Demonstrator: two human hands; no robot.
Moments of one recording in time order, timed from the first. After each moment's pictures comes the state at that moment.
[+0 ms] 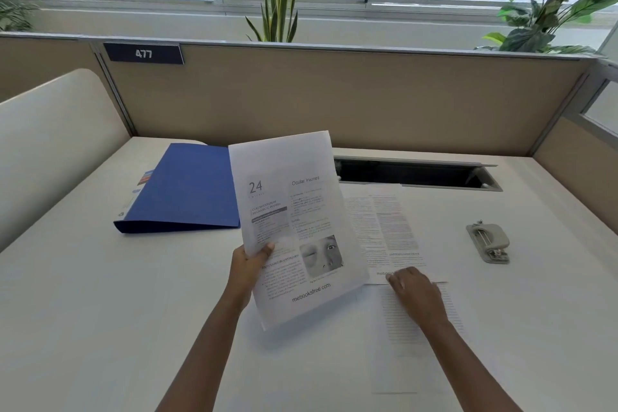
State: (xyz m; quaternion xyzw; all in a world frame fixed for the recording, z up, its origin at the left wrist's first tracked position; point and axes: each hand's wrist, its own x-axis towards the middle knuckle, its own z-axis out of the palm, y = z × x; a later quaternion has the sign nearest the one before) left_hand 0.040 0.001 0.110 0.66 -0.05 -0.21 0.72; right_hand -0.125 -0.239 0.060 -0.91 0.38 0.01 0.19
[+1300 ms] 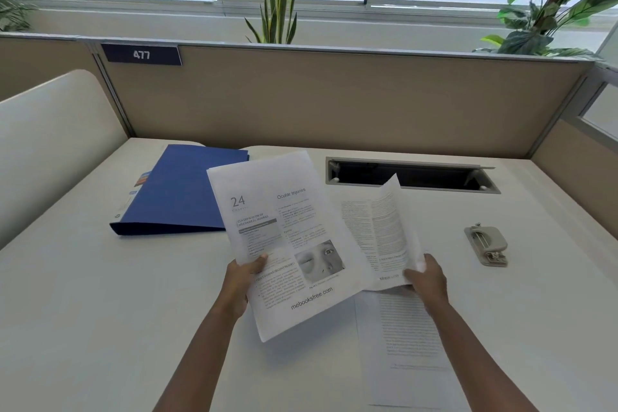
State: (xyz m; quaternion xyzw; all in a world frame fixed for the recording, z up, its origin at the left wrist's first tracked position) left_hand 0.038 0.006 0.104 0.60 0.02 -0.28 0.74; right_hand -0.117 -0.265 0.072 -0.69 0.49 -0.18 0.50
